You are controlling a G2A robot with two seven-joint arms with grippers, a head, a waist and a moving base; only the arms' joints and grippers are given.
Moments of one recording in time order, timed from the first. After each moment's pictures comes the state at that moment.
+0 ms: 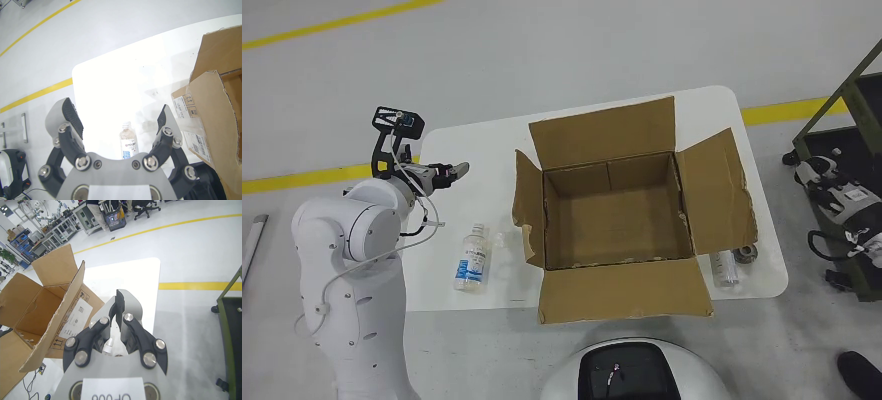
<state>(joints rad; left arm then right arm) 0.76 -1.19 -1.56 -1.77 1.19 -0.26 -1.21 -1.50 -0.94 1.86 -1.85 -0.51 -0.28 0.37</state>
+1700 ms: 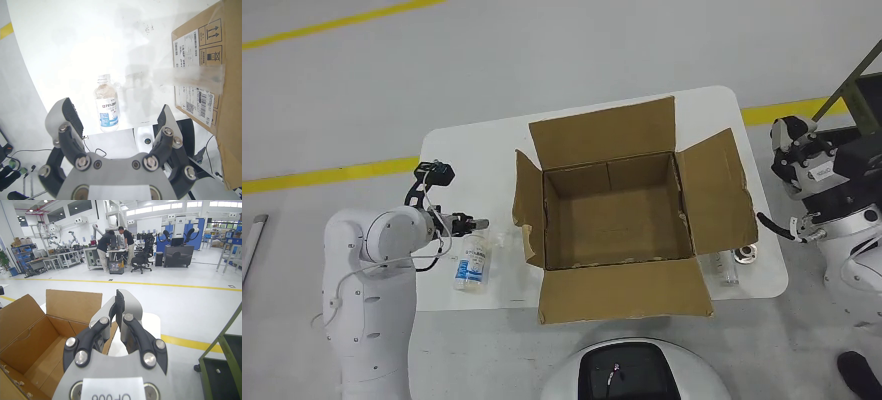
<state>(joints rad) 0.81 -1.16 -1.52 -1.66 1.01 -0.16 -1.54 -1.39 -1.00 1.64 -2.00 -0.92 -0.13 0.01</state>
